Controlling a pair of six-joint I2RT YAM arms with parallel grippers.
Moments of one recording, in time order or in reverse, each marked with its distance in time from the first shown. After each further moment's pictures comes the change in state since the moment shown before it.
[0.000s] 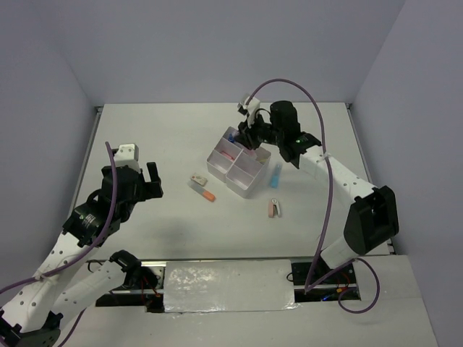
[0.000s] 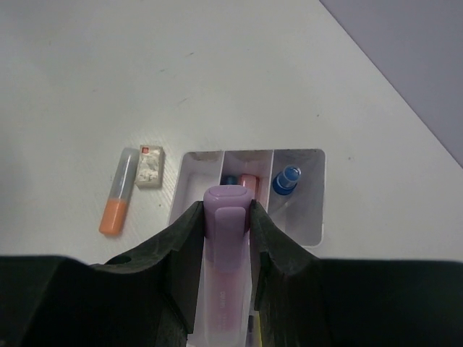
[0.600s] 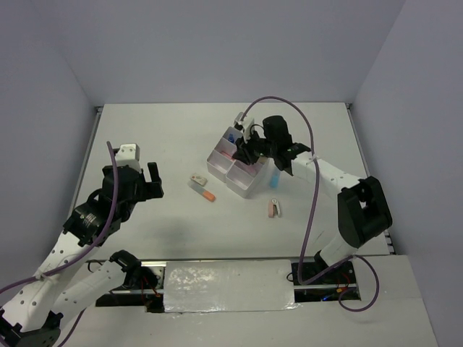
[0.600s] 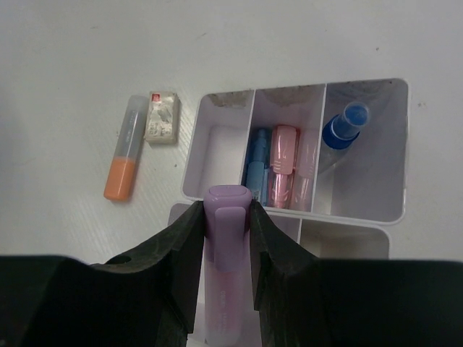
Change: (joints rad) left arm 0.000 0.005 0.000 0.003 0.008 0.005; right arm 0.011 0.070 -0.143 0.068 -0.025 0.010
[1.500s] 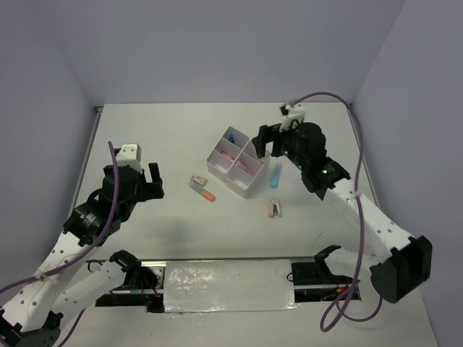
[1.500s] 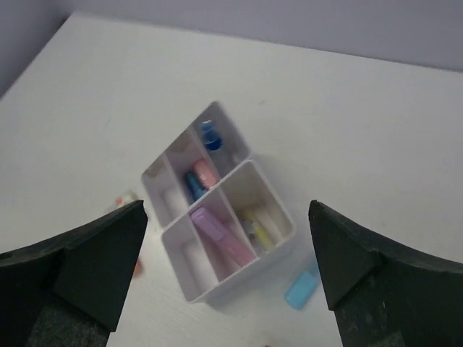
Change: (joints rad) left arm 0.000 0.000 0.000 0.002 0.018 0.017; right arm 0.002 -0.416 -0.118 -0.029 0.464 0.363
